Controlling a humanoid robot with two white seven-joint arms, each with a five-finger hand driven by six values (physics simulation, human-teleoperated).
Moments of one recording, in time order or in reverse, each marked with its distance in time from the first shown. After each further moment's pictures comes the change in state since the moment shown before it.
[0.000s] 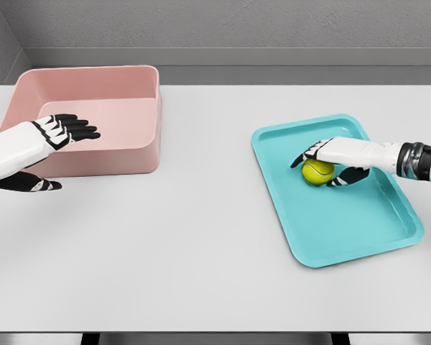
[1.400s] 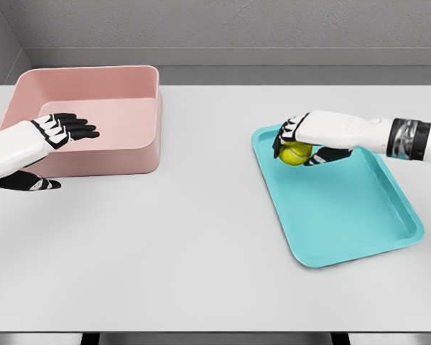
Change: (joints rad) left arm -0.002 -0.002 0.003 0.003 -0.001 0.000 -0.002; right arm -0.041 -0.003 -0.061 -0.230 0.000 0.000 0.007
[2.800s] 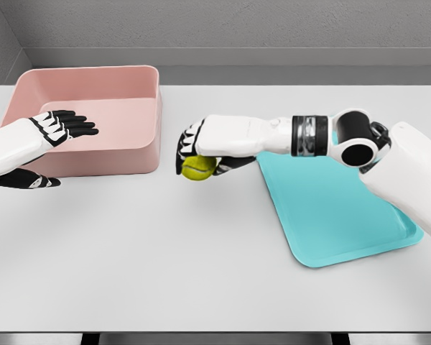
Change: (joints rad) left arm 0.000 -0.002 0.011 -0.002 0.001 0.000 0.000; right arm -0.095 0.316 0.084 -0.042 0.044 0.000 0.036
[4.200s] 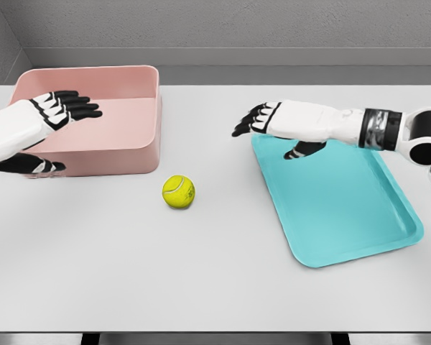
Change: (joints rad) left arm -0.066 -0.033 0.019 -0.033 0.009 0.000 -0.008; right arm 0.077 -0.258 -0.112 0.023 0.040 0.000 -0.041
